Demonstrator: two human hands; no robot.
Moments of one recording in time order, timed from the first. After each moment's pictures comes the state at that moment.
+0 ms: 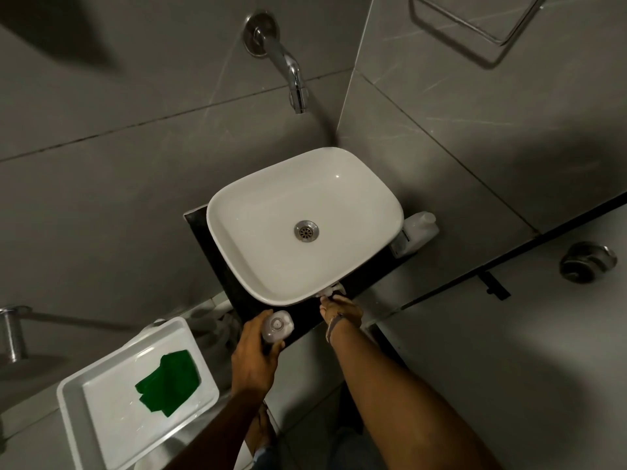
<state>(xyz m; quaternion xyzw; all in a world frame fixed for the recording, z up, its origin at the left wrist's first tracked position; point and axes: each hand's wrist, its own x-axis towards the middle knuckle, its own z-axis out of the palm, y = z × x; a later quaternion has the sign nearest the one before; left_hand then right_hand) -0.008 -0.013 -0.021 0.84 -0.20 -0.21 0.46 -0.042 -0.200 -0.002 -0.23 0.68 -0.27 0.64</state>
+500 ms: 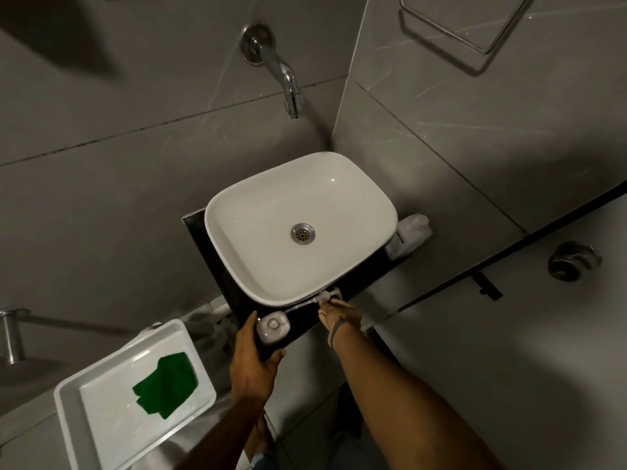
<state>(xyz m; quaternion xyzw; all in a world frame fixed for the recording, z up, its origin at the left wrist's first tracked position) -0.024 -0.013 -0.011 0.84 -0.13 -0.23 0.47 -0.056 -0.203 -0.003 -0.28 0.67 -0.22 0.65</state>
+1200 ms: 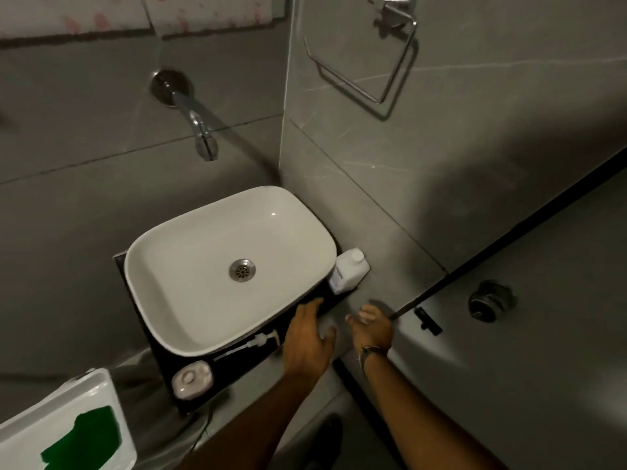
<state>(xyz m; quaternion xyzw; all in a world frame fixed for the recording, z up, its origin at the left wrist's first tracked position) -0.101 -0.253 0.065 0.82 -0.33 -0.22 0.40 -0.177 -0.371 0.041 -0.53 0.67 -0.23 0.48</state>
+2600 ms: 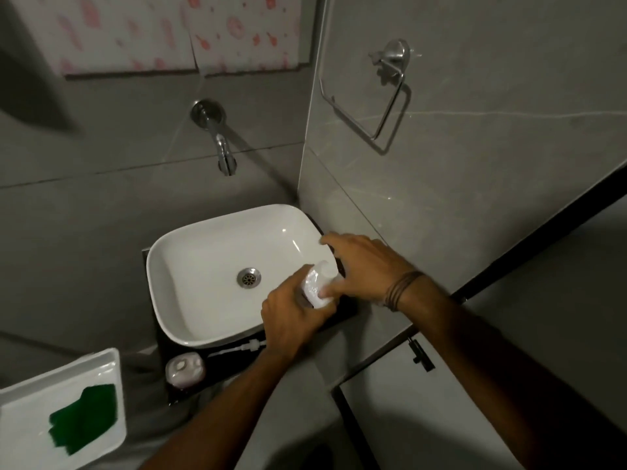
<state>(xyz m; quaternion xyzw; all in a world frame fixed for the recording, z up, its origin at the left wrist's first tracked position) -0.089 -0.276 0.163 0.80 -0.23 -0.06 0.55 -0.129 -0.415 0.290 -0.97 0.16 0.09 0.15</state>
